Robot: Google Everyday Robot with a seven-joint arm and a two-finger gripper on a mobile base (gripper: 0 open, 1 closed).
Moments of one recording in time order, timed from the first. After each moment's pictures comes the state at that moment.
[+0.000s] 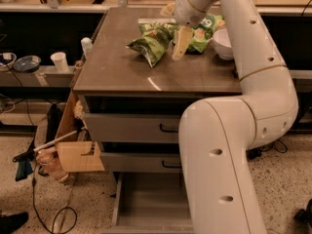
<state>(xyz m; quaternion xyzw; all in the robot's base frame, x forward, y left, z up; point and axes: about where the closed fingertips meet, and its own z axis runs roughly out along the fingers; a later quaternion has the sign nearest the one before) 0.779 -0.061 0.887 -0.76 0.58 0.05 0.29</state>
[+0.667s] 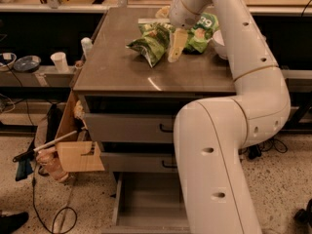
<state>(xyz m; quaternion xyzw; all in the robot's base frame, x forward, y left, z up) 0.781 -0.049 0.878 -0.76 0.58 0.06 0.29</state>
